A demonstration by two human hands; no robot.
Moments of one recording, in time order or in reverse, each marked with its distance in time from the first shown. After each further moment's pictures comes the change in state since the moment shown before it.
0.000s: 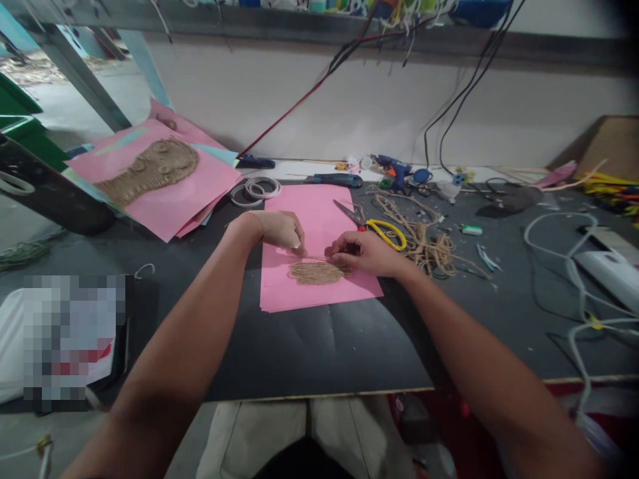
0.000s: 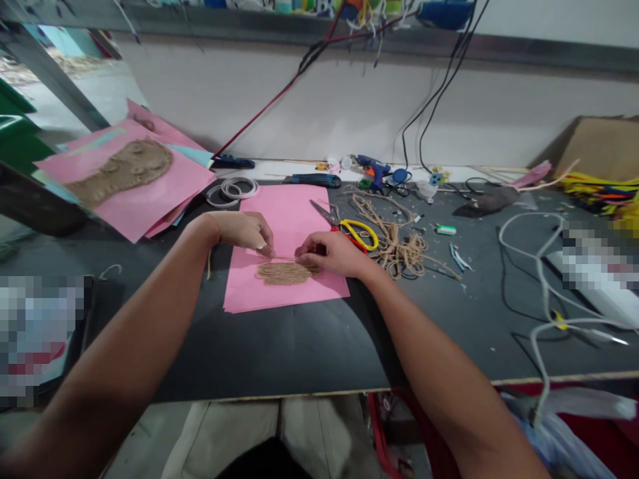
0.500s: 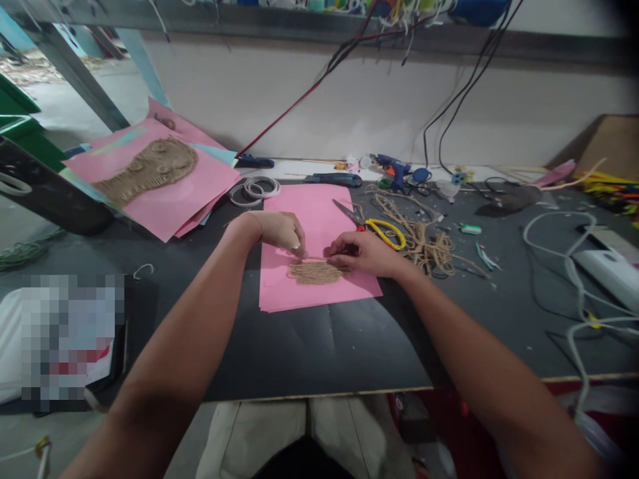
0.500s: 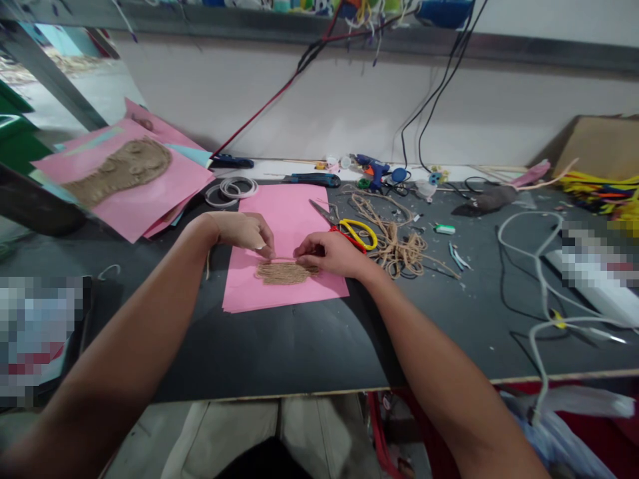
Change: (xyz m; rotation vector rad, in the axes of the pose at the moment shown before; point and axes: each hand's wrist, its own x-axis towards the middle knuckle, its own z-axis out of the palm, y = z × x) left_hand -0.001 0.004 0.000 -0.010 -0.019 0.034; right_hand -0.001 0.006 0.002 0.027 -0.020 0.009
